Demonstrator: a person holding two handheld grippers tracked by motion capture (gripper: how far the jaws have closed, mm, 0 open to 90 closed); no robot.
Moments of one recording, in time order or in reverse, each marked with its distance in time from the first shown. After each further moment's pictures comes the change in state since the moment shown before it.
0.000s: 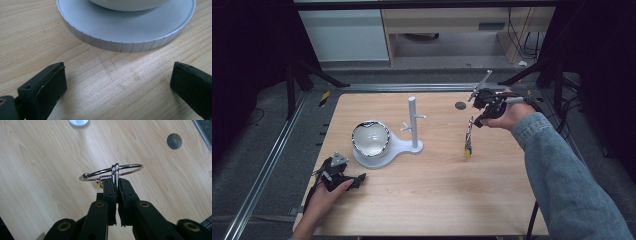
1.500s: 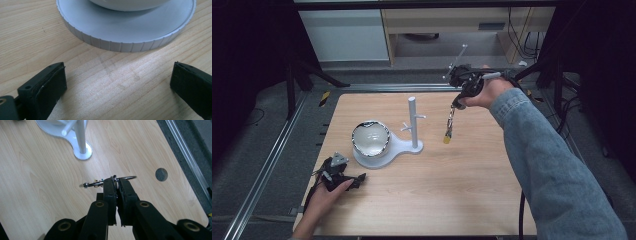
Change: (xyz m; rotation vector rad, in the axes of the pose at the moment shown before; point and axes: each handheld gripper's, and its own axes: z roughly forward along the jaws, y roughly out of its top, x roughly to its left) left arm 0.000 0.000 0.000 0.001 0.000 0.000; right arm 0.008 0.078 -0.028 -0.057 -0.030 -0.074
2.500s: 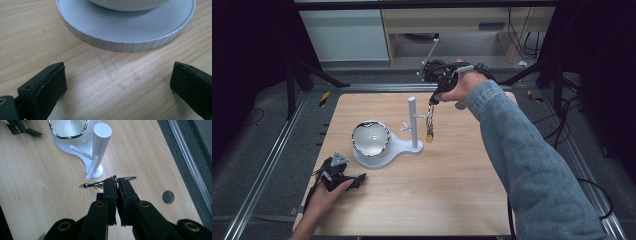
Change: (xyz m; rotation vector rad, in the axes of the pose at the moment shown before) left arm 0.000 0.000 0.000 0.000 0.000 0.000; right arm 0.020 0.054 0.008 -0.017 0.052 -0.073
